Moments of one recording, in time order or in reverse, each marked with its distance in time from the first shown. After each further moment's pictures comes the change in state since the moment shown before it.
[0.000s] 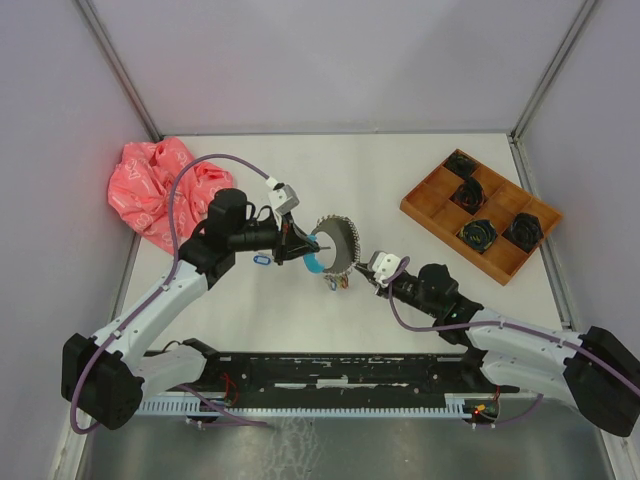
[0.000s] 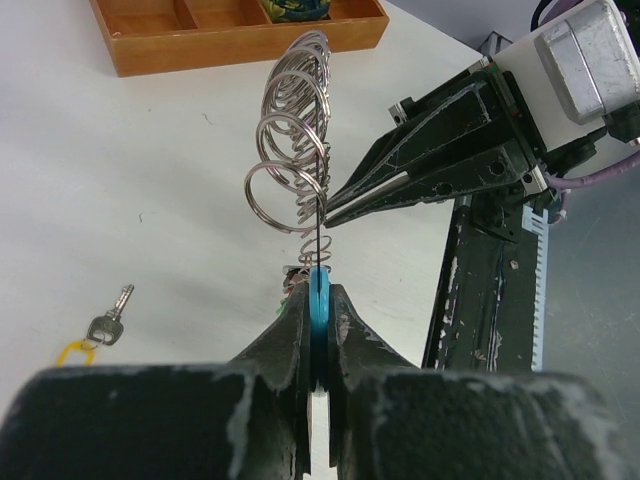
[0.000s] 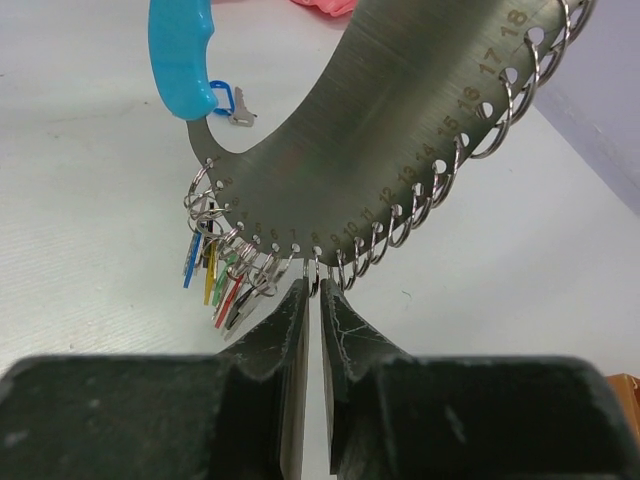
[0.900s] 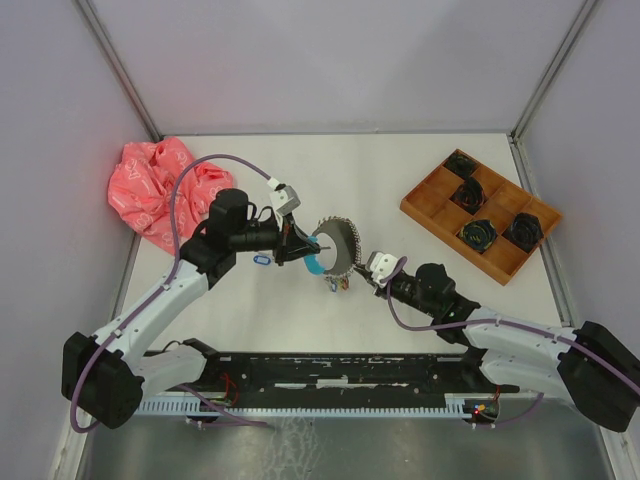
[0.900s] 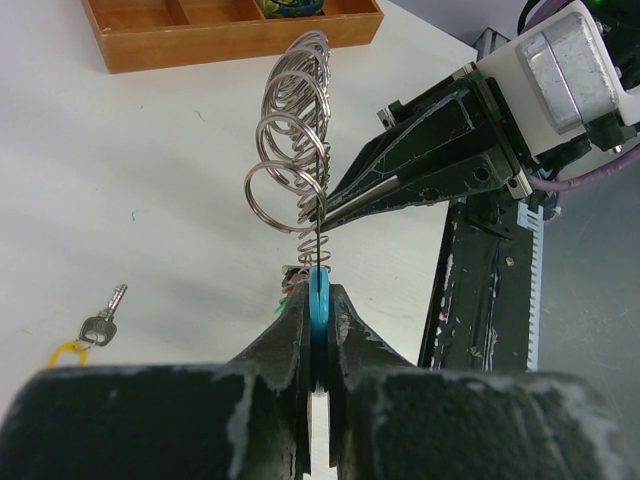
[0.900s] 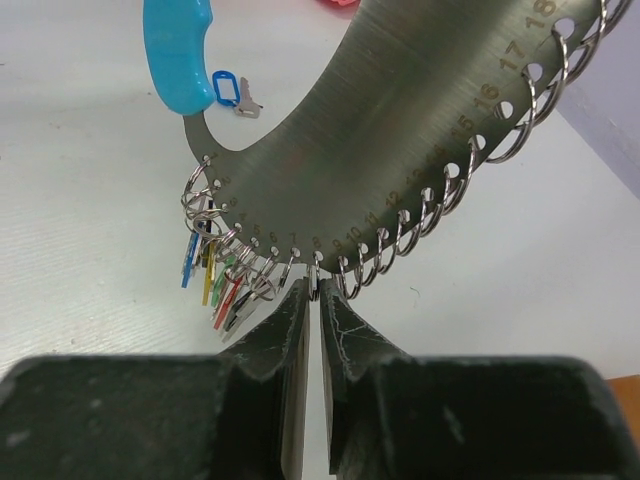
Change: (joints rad) left arm -0.006 0.005 0.000 -0.007 0.006 0.000; right arm 0.000 0.029 0.000 0.006 -0.003 -0.006
